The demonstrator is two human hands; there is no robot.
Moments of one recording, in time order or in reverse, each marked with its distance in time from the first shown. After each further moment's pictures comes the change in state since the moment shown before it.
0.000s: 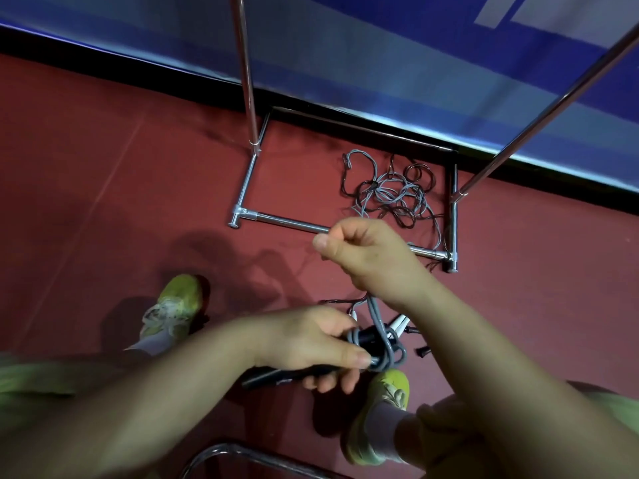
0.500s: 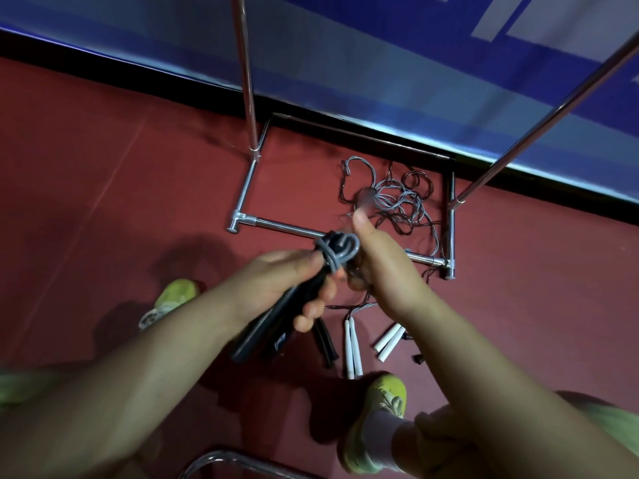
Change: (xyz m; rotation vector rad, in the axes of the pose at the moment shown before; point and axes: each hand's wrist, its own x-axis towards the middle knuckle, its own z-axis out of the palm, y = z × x) left_hand -0.015 0.015 -0.035 -0.636 0.269 0.328; right_hand 0.000 0.003 -0.003 0.136 0.005 0.107
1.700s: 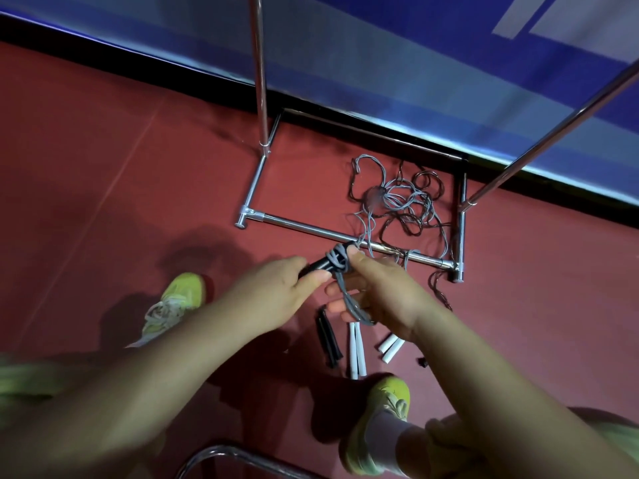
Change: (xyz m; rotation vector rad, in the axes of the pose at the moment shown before) left_hand 0.009 -0.011 -0.016 1.510 0.552 -0.089; right_hand 0.001 0.028 0.002 0.159 -0.025 0.440
